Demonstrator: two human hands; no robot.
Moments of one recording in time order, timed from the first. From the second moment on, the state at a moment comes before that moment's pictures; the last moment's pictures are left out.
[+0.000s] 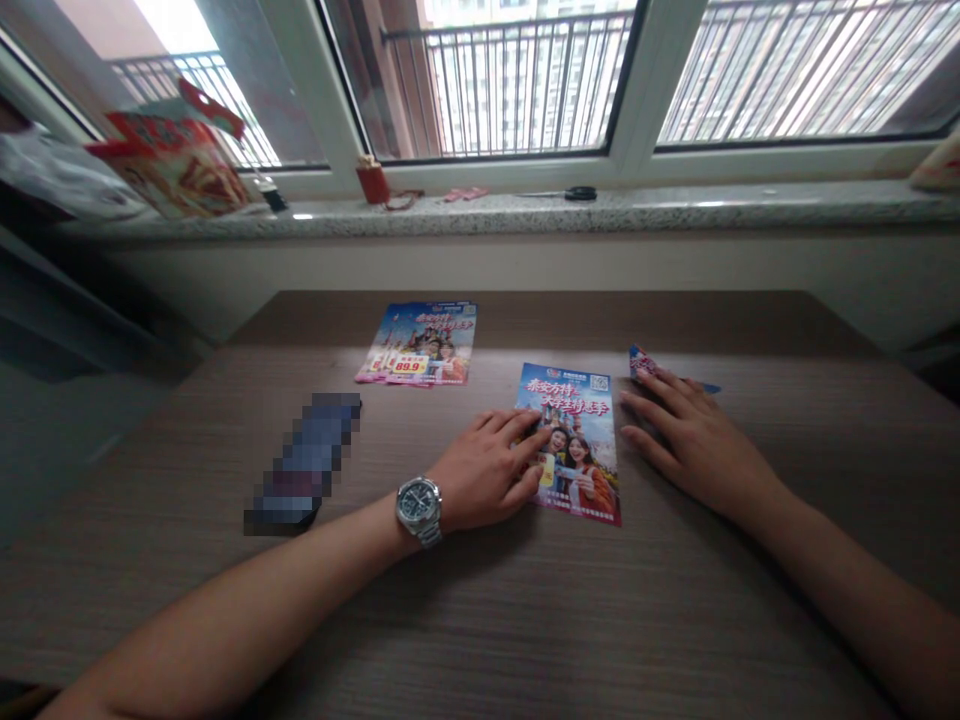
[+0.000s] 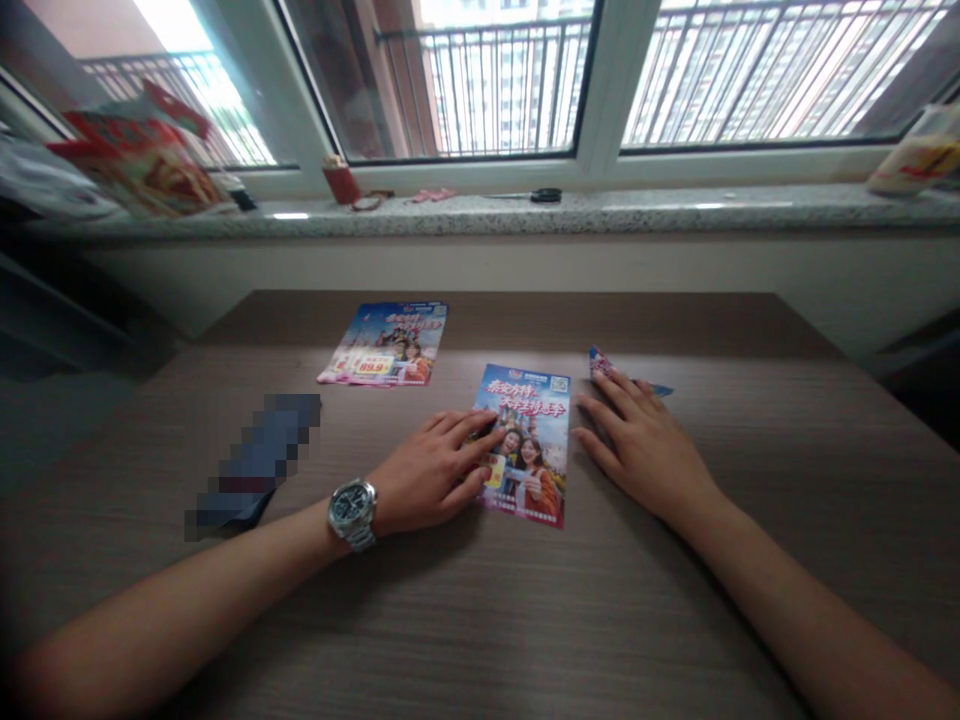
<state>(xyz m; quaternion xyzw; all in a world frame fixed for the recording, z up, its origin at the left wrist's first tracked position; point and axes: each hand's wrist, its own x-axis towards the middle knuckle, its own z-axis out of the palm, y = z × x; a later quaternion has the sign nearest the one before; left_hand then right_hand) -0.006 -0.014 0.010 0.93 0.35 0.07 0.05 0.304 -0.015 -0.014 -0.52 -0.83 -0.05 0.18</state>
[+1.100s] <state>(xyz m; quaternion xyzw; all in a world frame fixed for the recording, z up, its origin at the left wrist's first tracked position) -0.015 -0.007 0.004 0.96 0.24 0.11 0.11 0.286 -0.037 -0.006 -0.38 -0.90 0.14 0.17</state>
